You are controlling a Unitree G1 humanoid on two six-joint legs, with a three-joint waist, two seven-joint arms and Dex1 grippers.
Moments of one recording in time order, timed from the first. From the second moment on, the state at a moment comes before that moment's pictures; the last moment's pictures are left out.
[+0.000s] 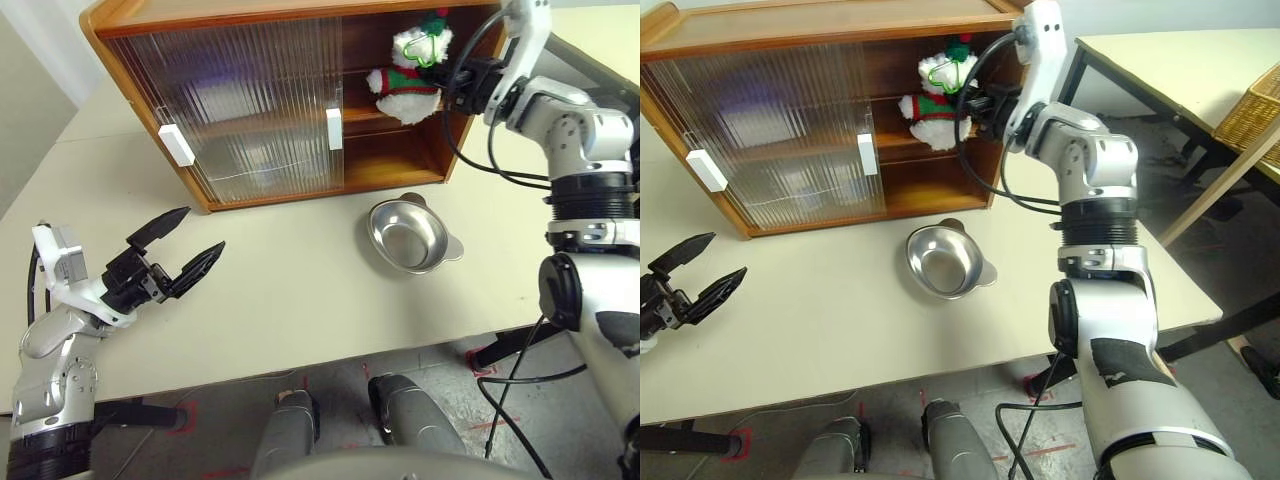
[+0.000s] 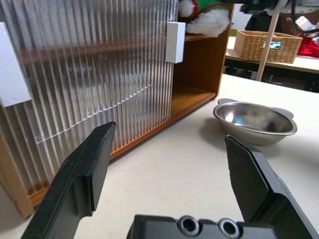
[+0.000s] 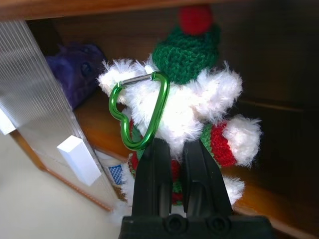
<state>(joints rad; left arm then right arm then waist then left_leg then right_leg) 0.09 0.59 0.45 -0.04 -0.66 -0.06 -1.07 -1.13 -0.43 -0.10 0.50 0.39 0.60 0.68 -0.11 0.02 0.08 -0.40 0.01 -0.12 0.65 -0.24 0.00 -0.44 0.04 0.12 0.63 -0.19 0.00</state>
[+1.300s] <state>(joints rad) 0.13 0.59 0.45 -0.08 -0.66 -0.06 -1.03 -1.32 -0.35 -0.10 1.05 0.16 0.05 0.65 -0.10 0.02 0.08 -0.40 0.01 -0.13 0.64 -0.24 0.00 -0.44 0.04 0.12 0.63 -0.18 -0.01</state>
